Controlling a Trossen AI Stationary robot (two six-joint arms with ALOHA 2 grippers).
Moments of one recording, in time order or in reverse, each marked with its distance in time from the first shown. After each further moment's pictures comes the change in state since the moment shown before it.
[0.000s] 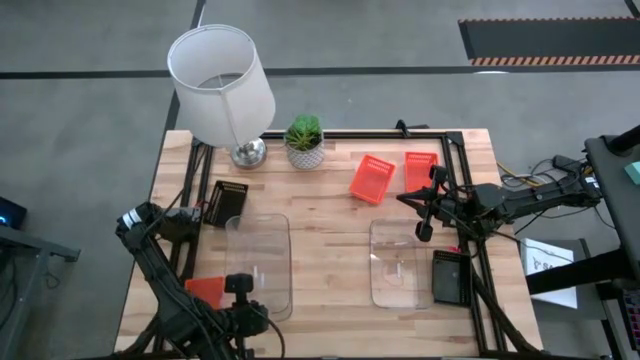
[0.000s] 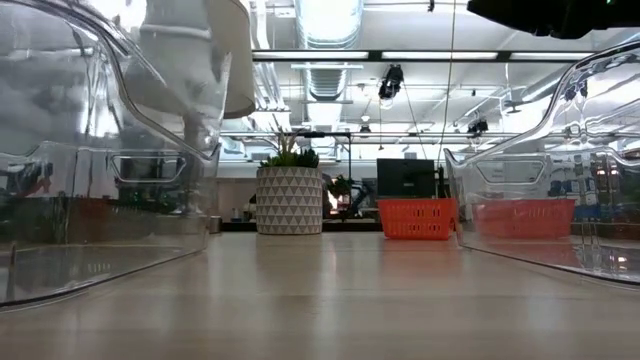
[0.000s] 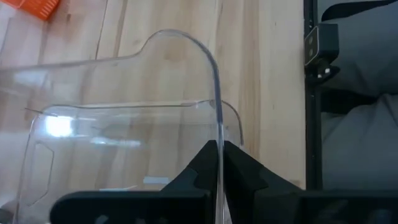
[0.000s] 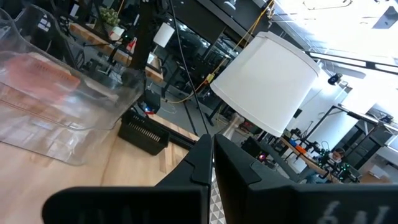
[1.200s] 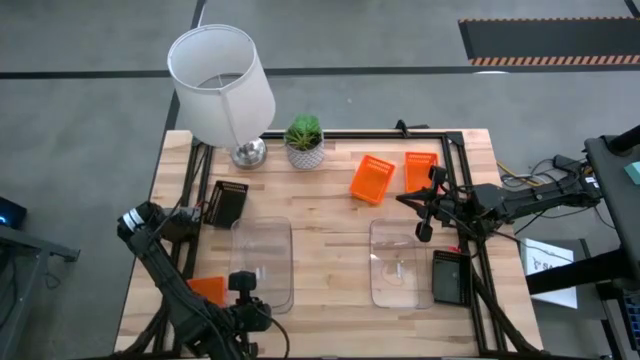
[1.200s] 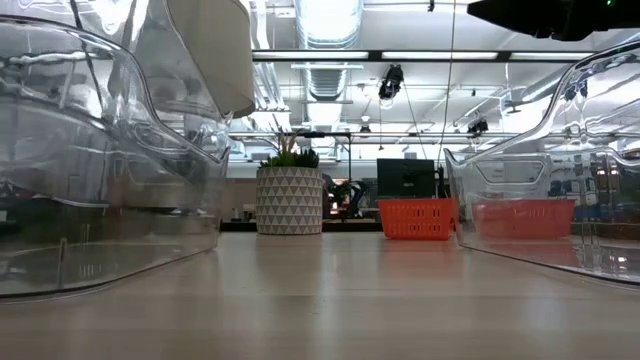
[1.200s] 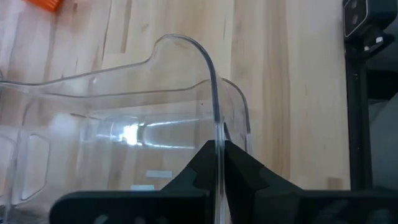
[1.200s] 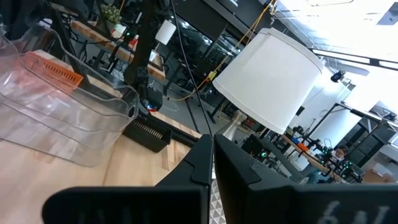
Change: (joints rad) left arm 0.009 -0.001 -0.151 0.069 -0.021 0.027; right arm 0.000 0.002 0.000 -0.015 -0.001 0.008
